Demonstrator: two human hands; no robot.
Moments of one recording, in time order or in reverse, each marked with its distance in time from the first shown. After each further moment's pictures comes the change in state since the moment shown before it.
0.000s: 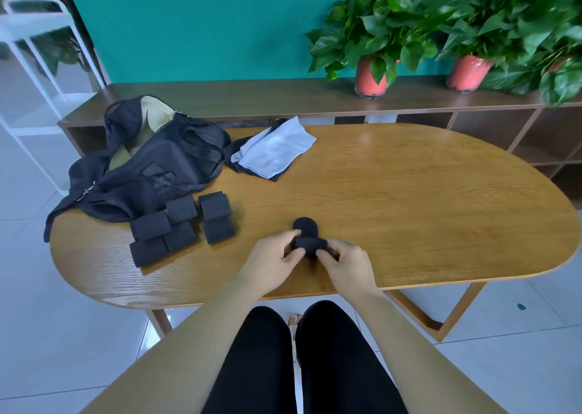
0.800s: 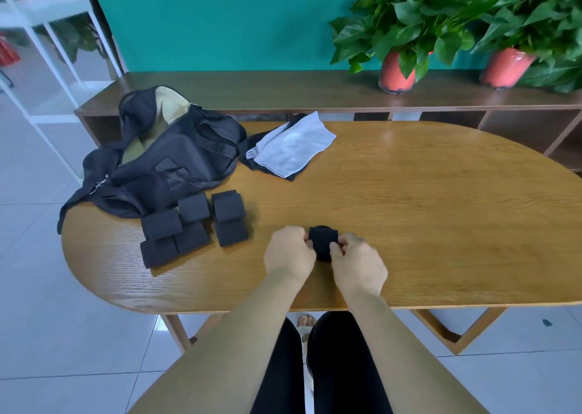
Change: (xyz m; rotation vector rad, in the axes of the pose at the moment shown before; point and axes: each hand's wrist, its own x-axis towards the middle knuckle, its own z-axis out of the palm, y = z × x) left_hand 0.036 0.015 0.012 0.109 0.230 -0.355; right_hand 0.032 -0.012 0.026 -0.345 0.139 0.236
